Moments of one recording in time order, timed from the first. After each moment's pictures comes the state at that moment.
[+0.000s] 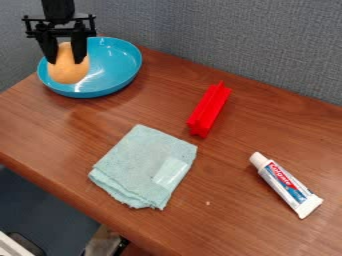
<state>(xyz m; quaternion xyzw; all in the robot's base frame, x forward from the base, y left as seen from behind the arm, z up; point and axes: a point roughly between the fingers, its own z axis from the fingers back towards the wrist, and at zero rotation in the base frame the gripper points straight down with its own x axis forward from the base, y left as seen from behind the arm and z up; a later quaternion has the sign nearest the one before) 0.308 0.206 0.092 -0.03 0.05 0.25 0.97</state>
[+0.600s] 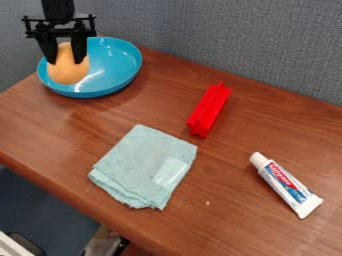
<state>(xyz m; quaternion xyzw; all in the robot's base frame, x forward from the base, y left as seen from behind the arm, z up) 0.307 0.205 0.092 -0.03 0.05 0.25 0.97</state>
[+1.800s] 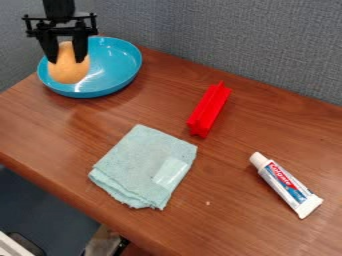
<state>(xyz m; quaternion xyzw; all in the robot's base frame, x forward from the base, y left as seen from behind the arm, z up) 0.309 0.203 0.094 -0.03 0.06 0.26 0.96</state>
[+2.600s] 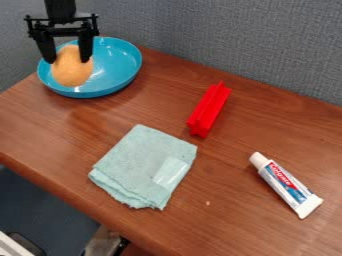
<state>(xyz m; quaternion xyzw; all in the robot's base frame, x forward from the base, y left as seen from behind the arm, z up) 0.313 0.205 0.090 -0.02 0.06 0.27 0.96</state>
